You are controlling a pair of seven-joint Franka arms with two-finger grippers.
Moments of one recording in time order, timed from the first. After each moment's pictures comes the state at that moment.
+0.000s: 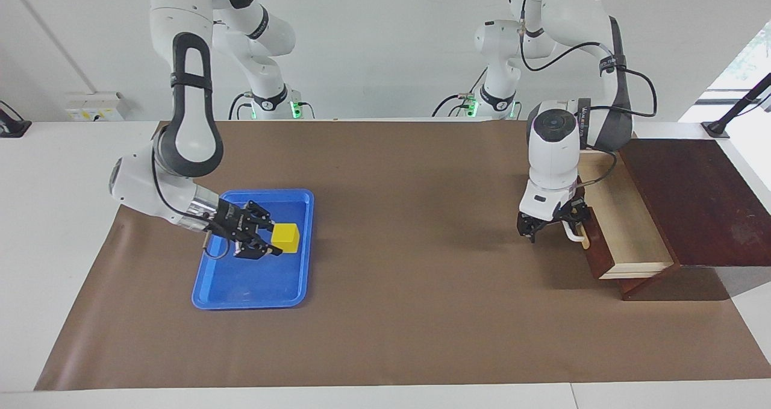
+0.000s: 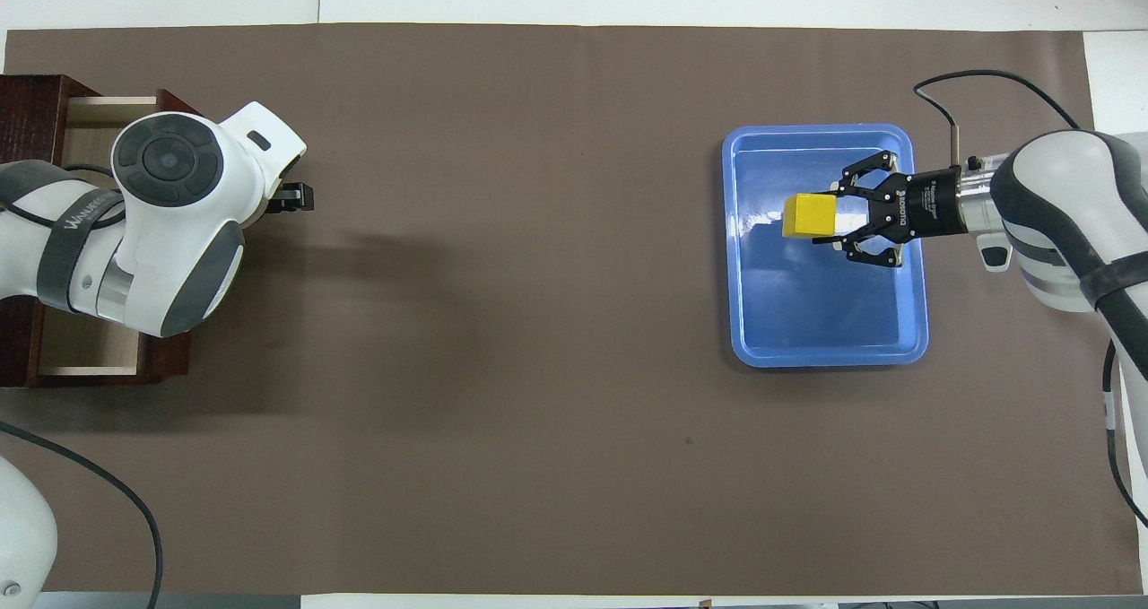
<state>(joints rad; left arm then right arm) -0.19 0.24 -0.06 -1.91 0.42 2.22 -0.49 0.02 0.40 -0.01 -1.77 0.87 2.00 1.04</state>
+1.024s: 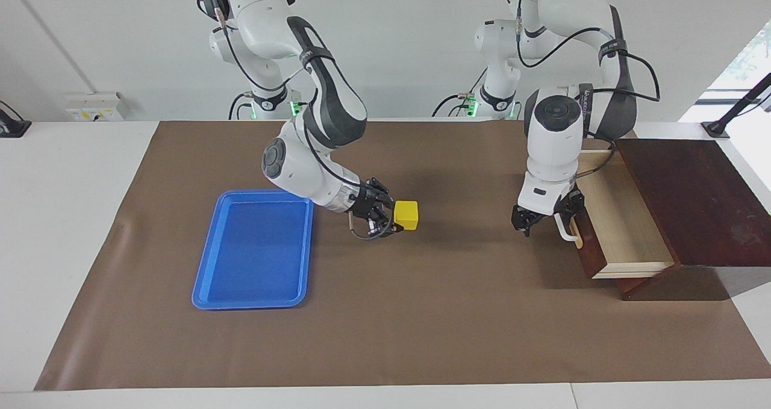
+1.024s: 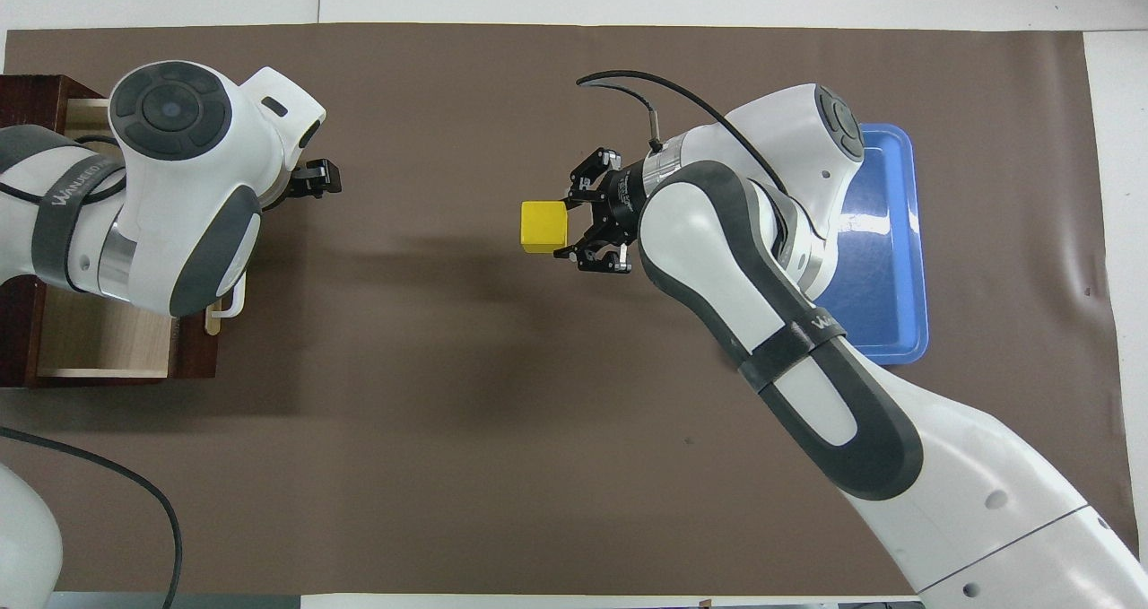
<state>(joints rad) -0.22 0.24 -0.06 -1.74 0.31 2.02 -0.51 0.43 0.46 -0.01 -1.62 0.84 2.14 1.48</state>
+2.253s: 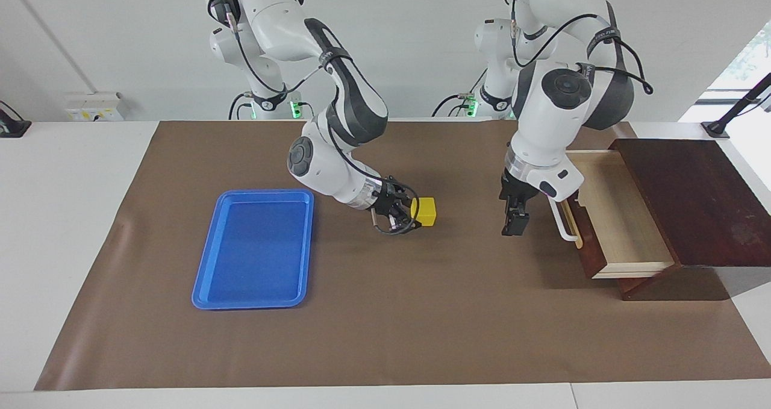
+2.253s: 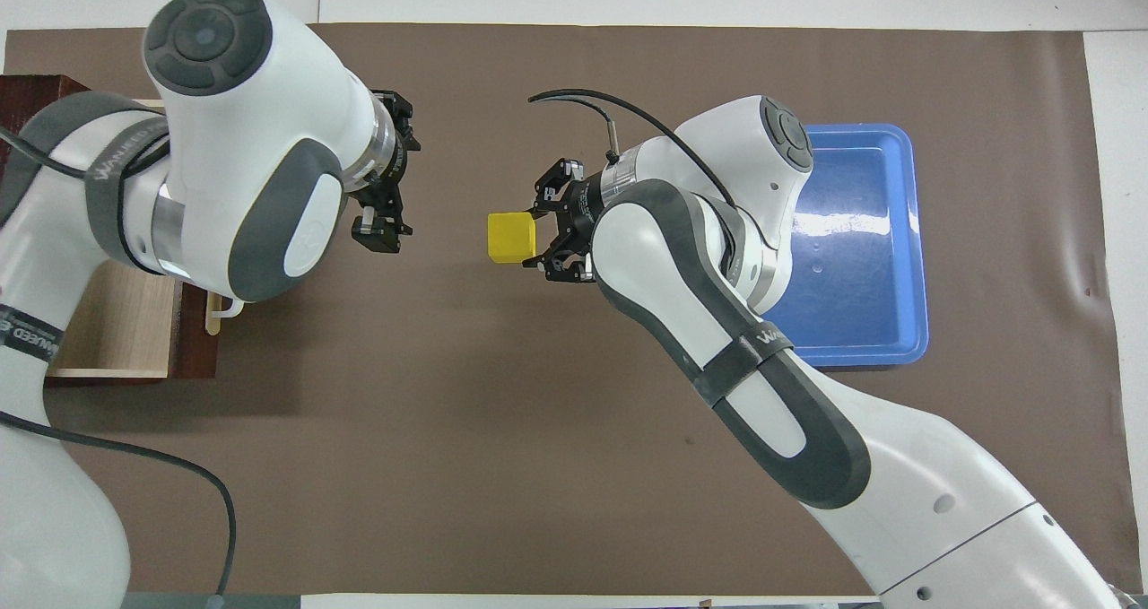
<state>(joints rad) -0.39 0.31 -0.07 -1.51 -0.01 1.89 -1.86 0.48 0.49 -0.01 -1.58 0.84 2.16 1.48</state>
